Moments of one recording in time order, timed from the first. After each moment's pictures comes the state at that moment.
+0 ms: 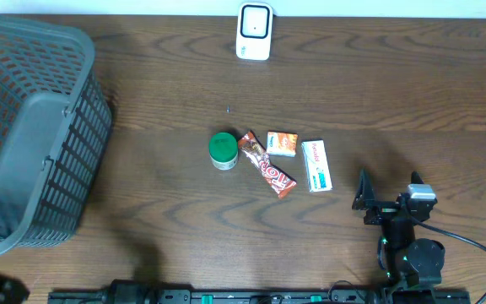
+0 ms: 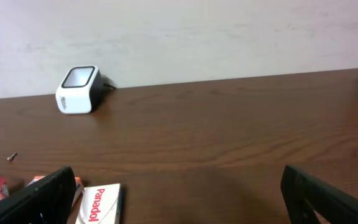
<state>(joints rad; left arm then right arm) -0.10 0.12 1.06 -0.21 -0.53 0.38 0.06 0.01 0.01 -0.07 0.06 0.12</state>
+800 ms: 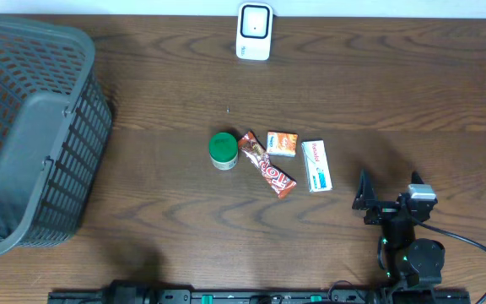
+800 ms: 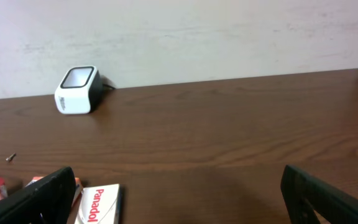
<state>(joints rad) -0.09 0.01 1.06 -0.25 -0.53 0.38 0.06 0.01 0.01 -0.07 0.06 0.12</state>
